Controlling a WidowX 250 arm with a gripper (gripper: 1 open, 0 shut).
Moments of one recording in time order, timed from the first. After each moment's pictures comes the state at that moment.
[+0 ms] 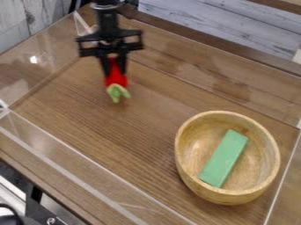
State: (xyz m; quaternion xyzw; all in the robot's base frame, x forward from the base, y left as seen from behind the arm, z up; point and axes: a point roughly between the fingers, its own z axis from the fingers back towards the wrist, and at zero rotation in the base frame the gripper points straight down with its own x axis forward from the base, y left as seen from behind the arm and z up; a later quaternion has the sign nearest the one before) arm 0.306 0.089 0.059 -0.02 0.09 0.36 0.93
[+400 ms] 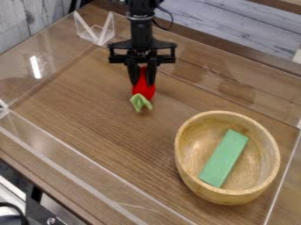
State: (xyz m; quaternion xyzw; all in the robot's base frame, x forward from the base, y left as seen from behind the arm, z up) arm 0.314 0.065 0.050 -0.03 0.06 0.26 0.96
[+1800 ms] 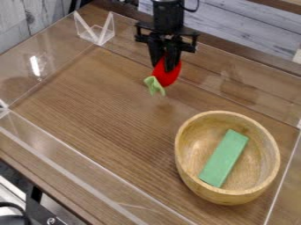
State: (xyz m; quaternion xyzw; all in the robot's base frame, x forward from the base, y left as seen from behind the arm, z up) arm 0.349 0.033 0.066 -0.04 0.03 0.02 1.00
